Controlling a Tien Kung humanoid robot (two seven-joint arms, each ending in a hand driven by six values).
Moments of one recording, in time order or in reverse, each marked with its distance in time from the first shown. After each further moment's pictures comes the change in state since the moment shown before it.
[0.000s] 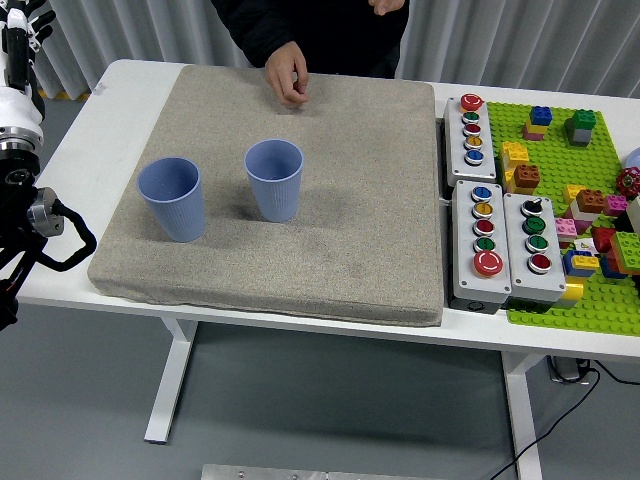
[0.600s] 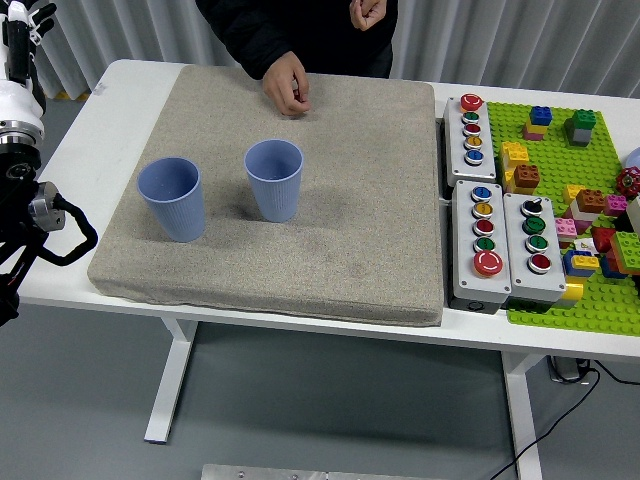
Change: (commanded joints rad) left arm -0.013 -0.001 0.004 0.001 0.005 0.002 0.004; right arm 0.006 -0.001 0.004 0.000 -0.001 -0.001 0.000
